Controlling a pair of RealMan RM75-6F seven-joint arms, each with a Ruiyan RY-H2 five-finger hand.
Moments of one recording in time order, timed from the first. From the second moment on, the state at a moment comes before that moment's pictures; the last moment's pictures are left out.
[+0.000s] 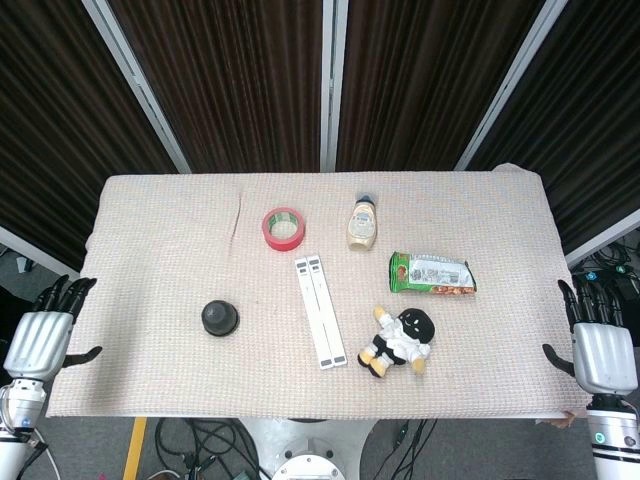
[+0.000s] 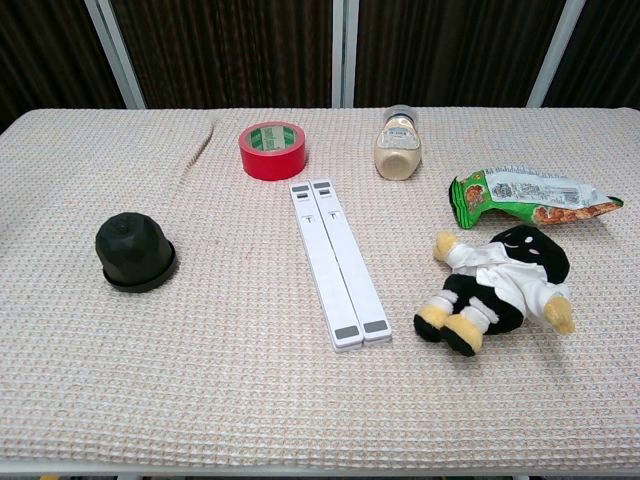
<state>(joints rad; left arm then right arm) -0.16 -1.09 -0.04 -1.70 1.43 1.36 0.17 0.09 -1.13 0.10 -1.68 -1.40 1.48 -0.26</state>
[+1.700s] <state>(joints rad) -0.40 -1.52 -0.10 -1.46 1.30 1.03 0.06 0.12 -1.11 0.11 -1.65 -1.39 1.41 -0.17</state>
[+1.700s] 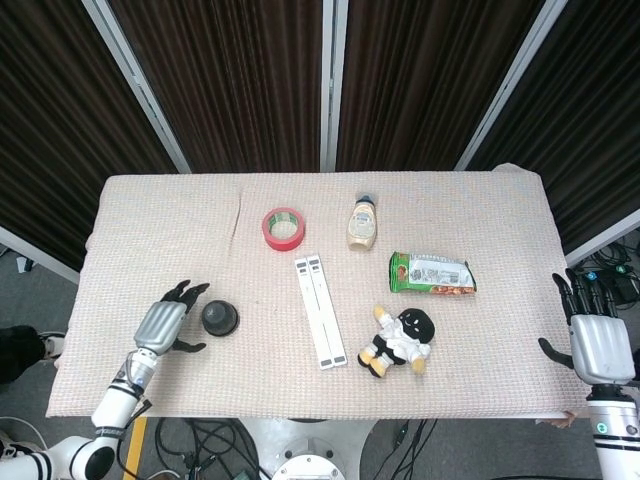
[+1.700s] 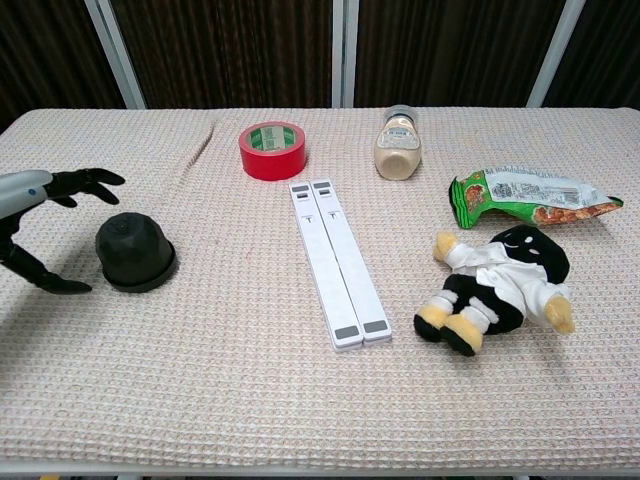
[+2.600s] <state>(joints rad) -0.46 -1.62 -0.10 -1.36 1.24 0.98 0.06 0.13 -1.13 0.11 -1.63 -1.37 1.41 -0.17</state>
